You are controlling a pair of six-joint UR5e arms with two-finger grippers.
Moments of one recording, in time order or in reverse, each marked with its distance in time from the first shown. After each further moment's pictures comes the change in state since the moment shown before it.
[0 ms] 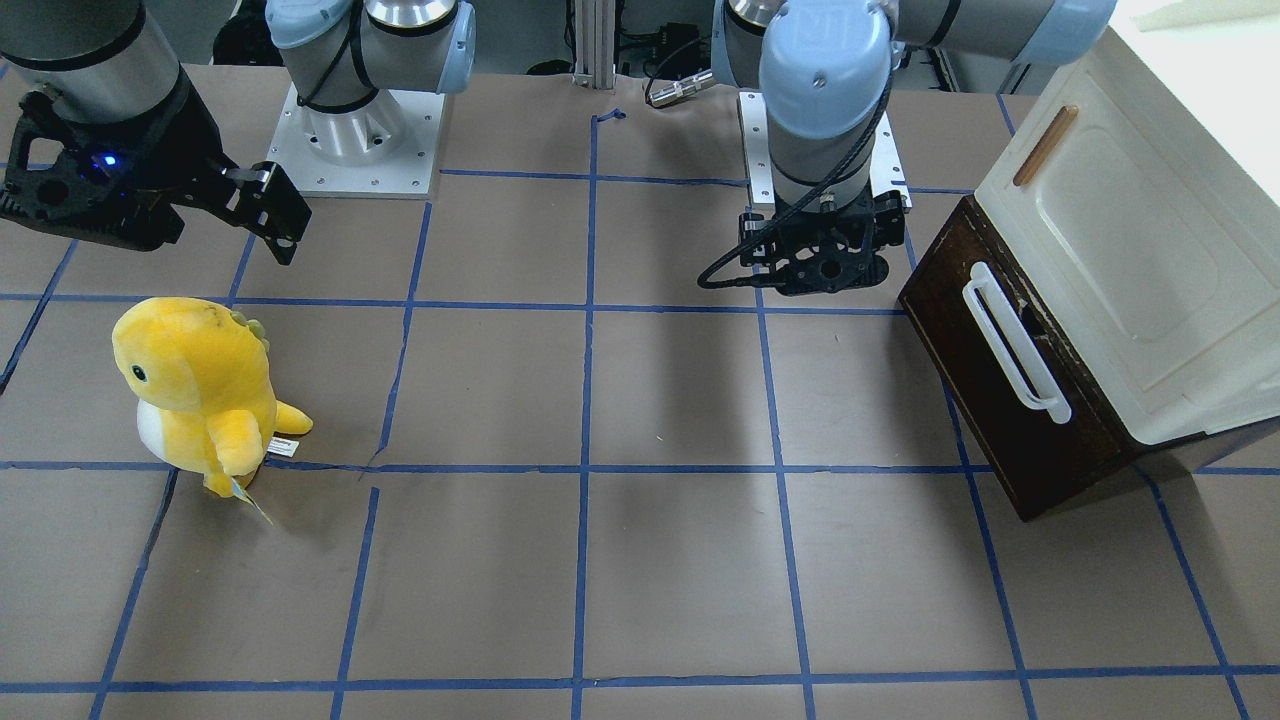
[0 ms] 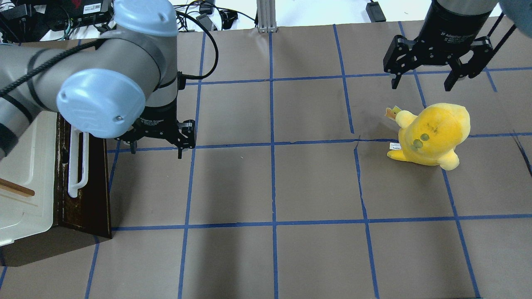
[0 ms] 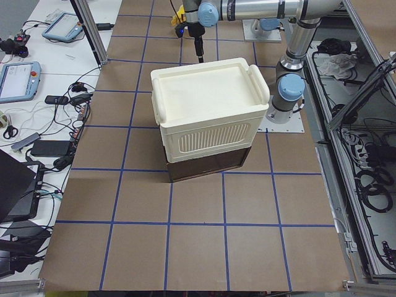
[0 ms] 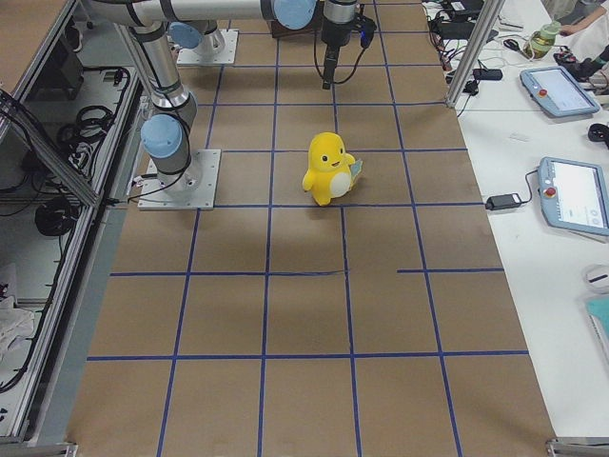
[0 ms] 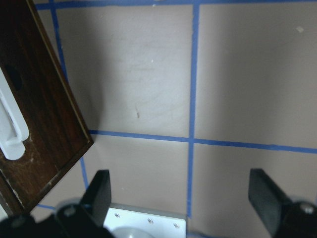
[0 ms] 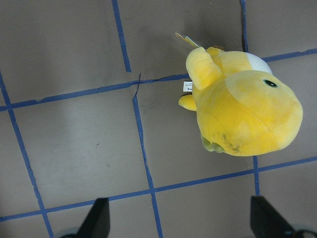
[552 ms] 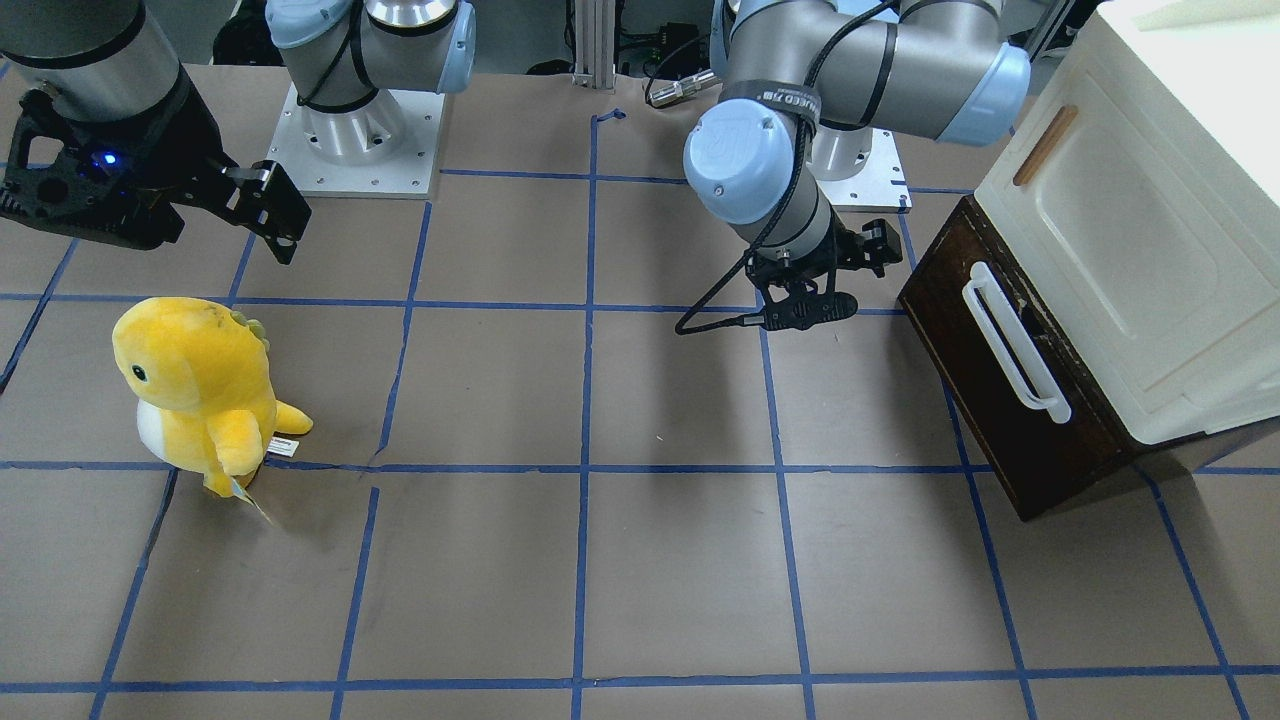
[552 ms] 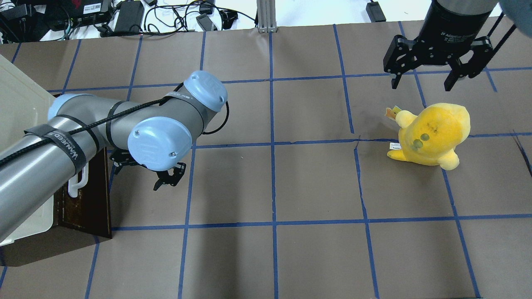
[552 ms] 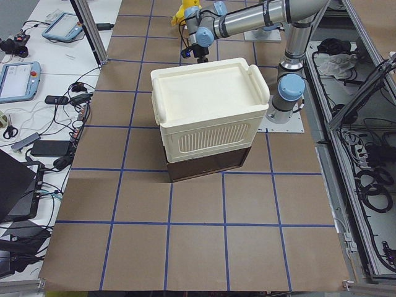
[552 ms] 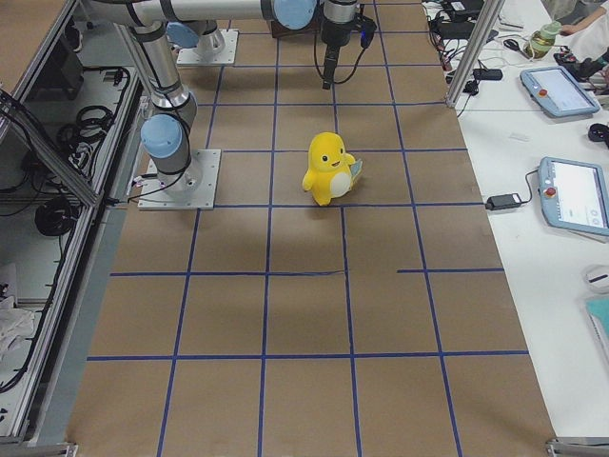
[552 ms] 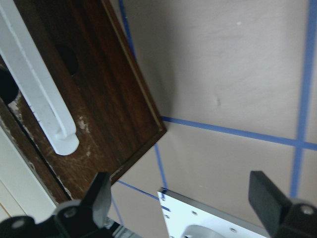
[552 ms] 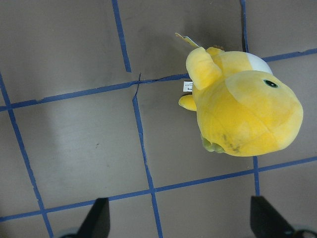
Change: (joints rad) left arm -0.035 -0.120 -0.182 0.004 0.409 -0.053; right arm 0.000 0.000 0.000 0.000 0.000 0.000
